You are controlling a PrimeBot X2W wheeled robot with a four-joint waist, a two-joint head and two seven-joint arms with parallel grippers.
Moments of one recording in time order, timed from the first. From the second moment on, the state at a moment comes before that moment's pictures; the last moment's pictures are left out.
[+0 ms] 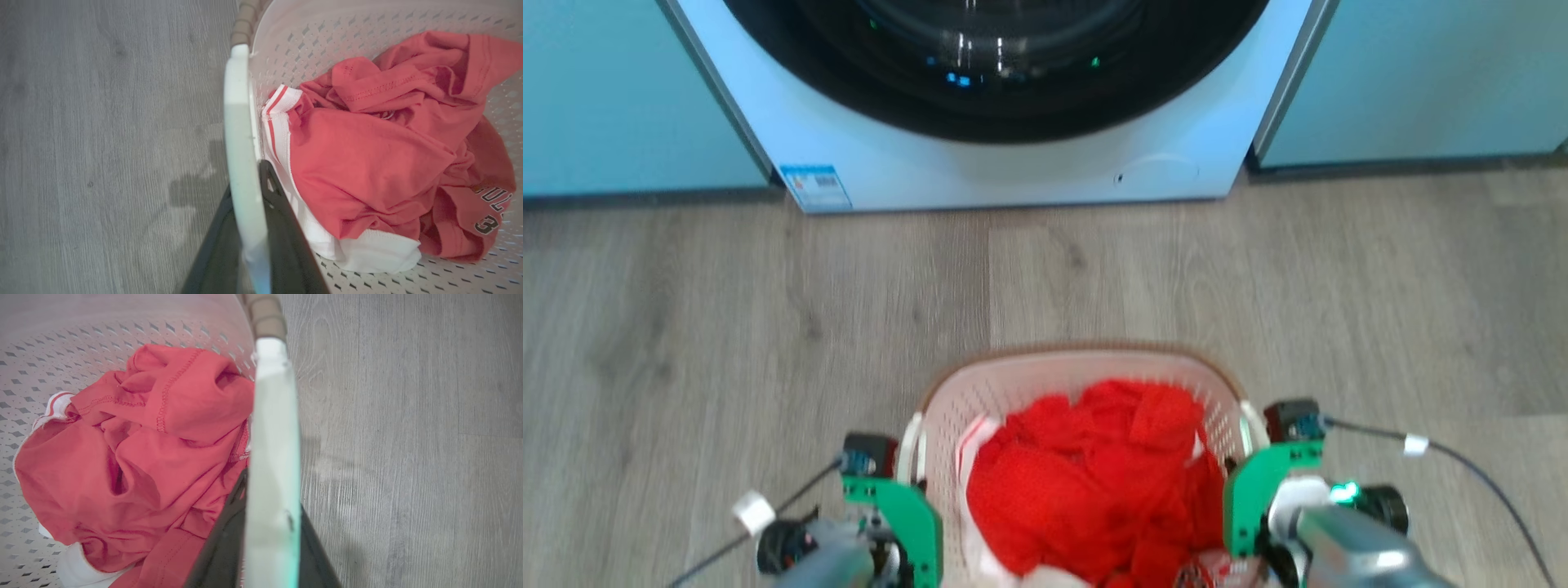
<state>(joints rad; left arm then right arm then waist) -0.47 0.03 -1.09 1.26 -1.00 -0.02 -0.23 -0.53 -0.05 0.99 1.25 1.00 0.13 -0.18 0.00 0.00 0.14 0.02</state>
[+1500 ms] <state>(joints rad) -0.94 0.02 -0.86 1.13 -0.74 0.03 -0.25 -1.03 -0.07 0.47 1.29 0.47 0.13 -0.25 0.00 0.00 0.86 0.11</state>
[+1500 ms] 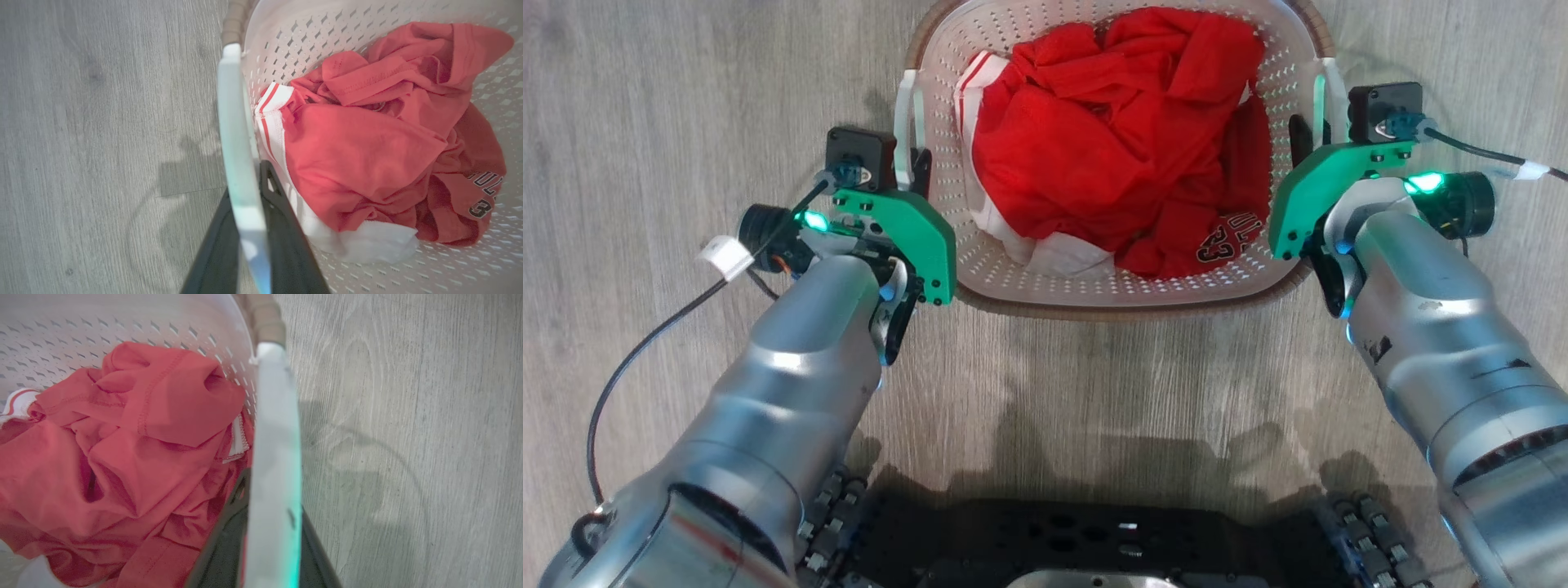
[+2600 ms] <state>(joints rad) -0.95 0.02 -0.86 1.11 -0.72 0.02 -0.25 -1.03 -0.07 0.36 1.29 0.35 0.13 -0.26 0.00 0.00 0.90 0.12</state>
